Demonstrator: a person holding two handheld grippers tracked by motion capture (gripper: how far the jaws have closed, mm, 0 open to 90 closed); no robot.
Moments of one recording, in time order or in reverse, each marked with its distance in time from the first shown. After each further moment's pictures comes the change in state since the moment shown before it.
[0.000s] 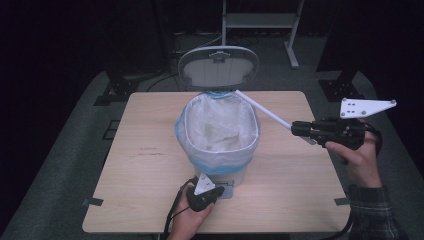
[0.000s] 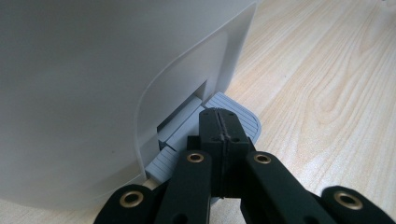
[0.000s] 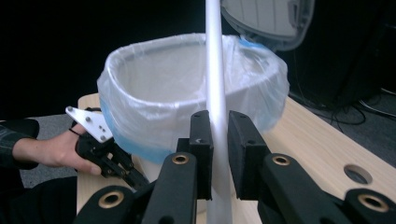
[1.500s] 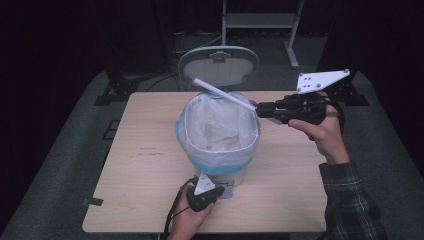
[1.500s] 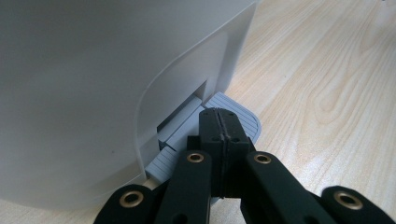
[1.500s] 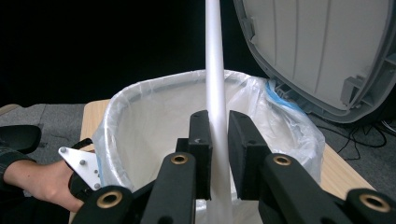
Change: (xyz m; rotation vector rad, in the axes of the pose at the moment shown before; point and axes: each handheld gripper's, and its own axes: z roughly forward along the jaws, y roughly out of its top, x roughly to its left) left arm 0.000 0.000 0.000 -0.002 -0.001 -0.001; right arm 0.005 0.068 0.069 0.044 0.078 -0.089
